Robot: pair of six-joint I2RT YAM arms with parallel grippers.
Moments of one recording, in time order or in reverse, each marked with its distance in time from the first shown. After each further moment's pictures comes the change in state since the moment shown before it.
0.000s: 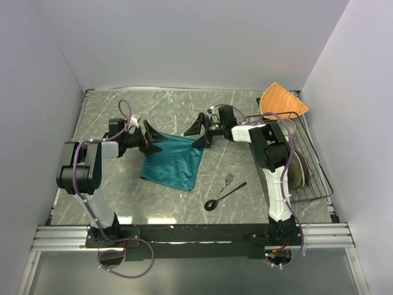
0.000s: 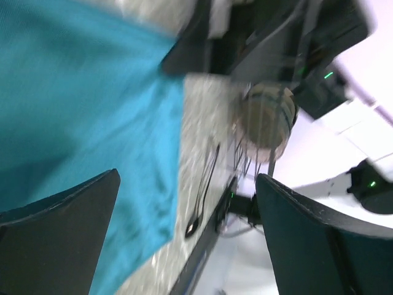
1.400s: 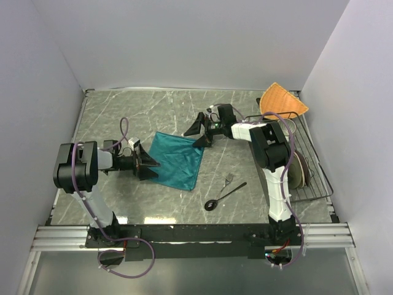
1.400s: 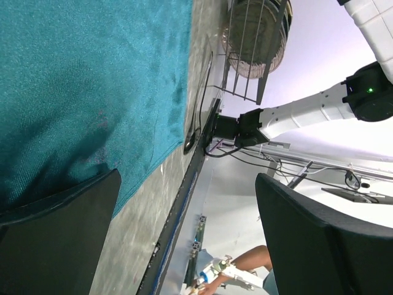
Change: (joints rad) left arm 0.123 0.028 -0.205 -0.309 0.313 0.412; right arm 0.000 0.000 0.047 -0.119 0.014 -0.074
